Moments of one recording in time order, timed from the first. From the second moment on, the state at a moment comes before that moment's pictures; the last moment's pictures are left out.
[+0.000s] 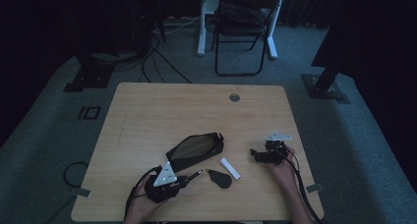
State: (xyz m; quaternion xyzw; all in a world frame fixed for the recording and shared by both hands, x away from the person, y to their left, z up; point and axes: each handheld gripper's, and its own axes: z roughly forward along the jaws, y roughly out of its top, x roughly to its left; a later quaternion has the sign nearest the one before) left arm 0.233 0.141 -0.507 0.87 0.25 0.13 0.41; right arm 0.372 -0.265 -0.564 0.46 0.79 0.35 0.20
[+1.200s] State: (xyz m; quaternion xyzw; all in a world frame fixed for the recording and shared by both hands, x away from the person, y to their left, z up) left arm 0.223 0.142 -0.476 0.87 0.22 0.14 0.43; right arm 0.372 -0.265 -0.564 0.46 0.79 0.35 0.20
